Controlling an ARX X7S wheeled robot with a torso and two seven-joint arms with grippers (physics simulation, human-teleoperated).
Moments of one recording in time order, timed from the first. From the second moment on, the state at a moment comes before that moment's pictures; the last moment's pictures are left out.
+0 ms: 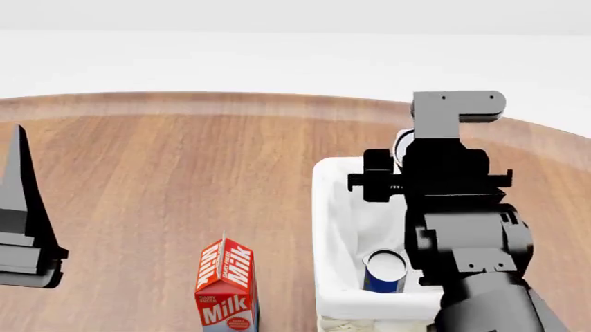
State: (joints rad) left arm -0.33 -0.62 0.27 0.86 -0.39 -0.45 -0.56; right arm 1.30 0.15 -0.61 1.22 0.61 0.46 0.13
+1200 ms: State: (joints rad) left arm -0.32 -0.62 0.28 0.84 -0.38 -0.43 -0.57; right arm 1.28 0.08 -0.11 1.31 0.13 0.57 0.01
